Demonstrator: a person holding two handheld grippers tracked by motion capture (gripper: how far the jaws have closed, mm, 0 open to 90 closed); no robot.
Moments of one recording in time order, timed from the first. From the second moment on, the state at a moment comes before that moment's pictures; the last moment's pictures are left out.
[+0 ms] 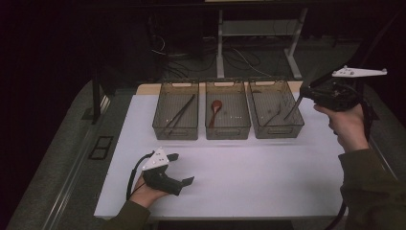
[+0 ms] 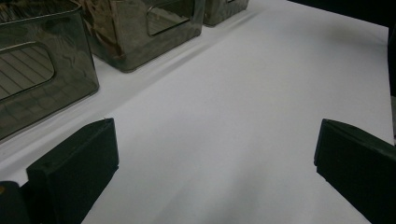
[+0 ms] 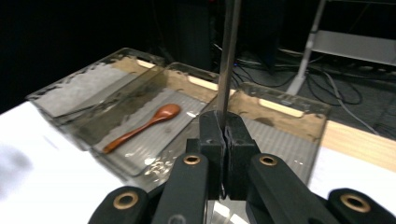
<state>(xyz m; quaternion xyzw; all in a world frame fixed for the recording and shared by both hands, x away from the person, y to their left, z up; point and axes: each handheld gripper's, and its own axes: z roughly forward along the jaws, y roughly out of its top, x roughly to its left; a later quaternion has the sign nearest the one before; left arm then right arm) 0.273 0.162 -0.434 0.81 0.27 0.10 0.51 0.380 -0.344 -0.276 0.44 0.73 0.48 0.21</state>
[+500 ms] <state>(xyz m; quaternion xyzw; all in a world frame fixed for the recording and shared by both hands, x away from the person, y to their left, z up) 0.272 0.163 -0.433 0.81 0.27 0.10 0.51 0.424 -0.354 -0.305 0.48 0.75 0.40 0.21</state>
